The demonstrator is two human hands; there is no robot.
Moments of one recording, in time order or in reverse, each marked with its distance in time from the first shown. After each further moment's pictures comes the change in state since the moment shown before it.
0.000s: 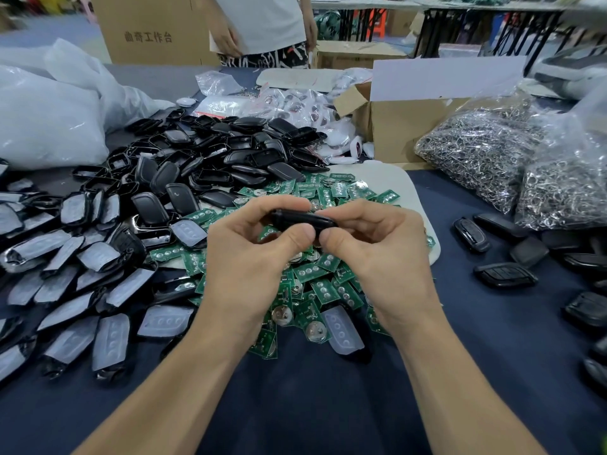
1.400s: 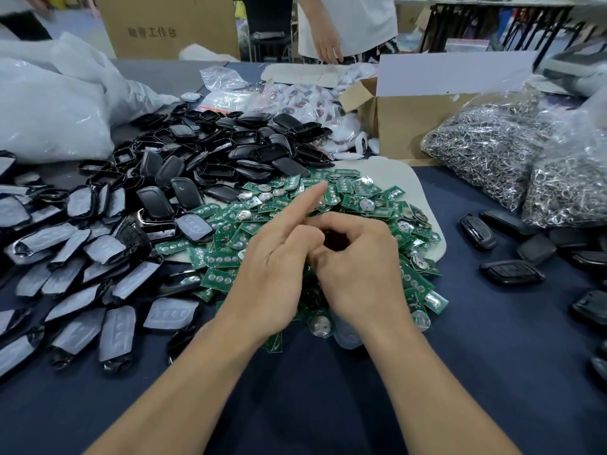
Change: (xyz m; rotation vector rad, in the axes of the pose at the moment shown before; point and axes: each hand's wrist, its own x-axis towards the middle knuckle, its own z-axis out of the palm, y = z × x) left_hand -0.004 -0.014 0.003 0.244 -0.228 -0.131; right_hand -0.009 0.012 0.022 -0.362 0.008 0.052
